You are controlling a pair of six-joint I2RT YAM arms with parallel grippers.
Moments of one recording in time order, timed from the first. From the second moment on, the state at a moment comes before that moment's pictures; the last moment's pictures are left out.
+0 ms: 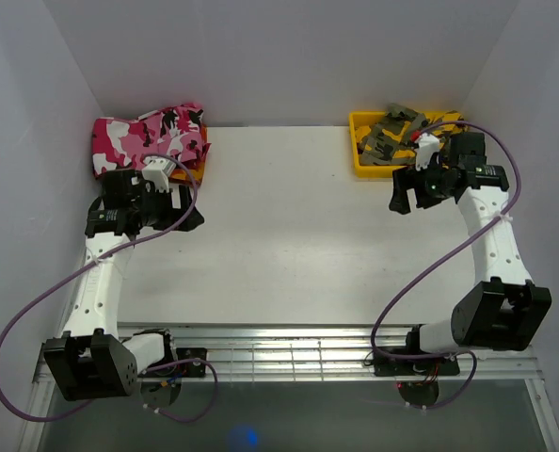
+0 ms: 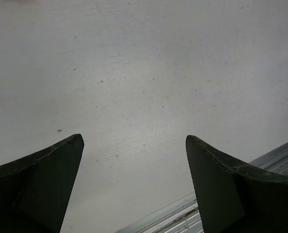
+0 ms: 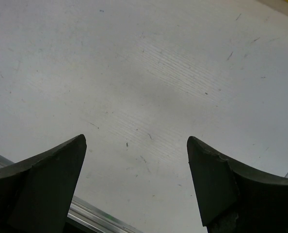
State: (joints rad) left arm 0.07 1.14 1.07 -0.70 0.51 0.05; right arm -0.07 1.36 1.32 -0.92 -0.44 -0.40
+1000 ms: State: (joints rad) left arm 0.07 1.25 1.12 -0.55 0.70 -0.02; right arm -0.30 2.30 2.18 -0.54 -0.20 -0.15
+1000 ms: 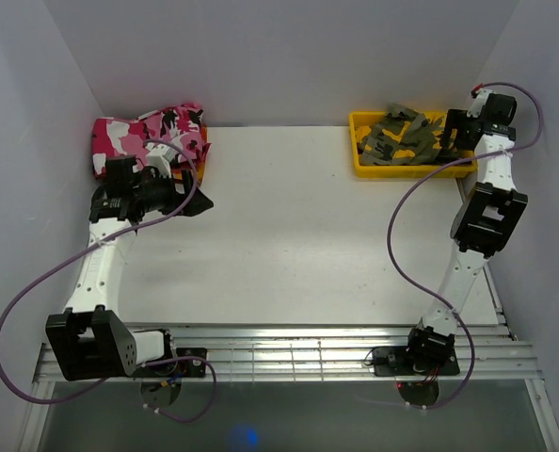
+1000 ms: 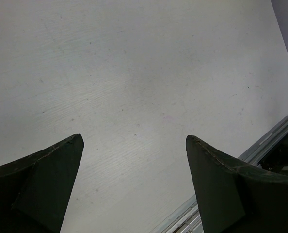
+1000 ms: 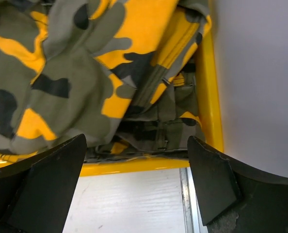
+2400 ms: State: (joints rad) left arm 0.07 1.34 1.07 -0.50 0.71 -0.07; right arm -0.30 2.51 2.20 -0.24 -0.55 0.22
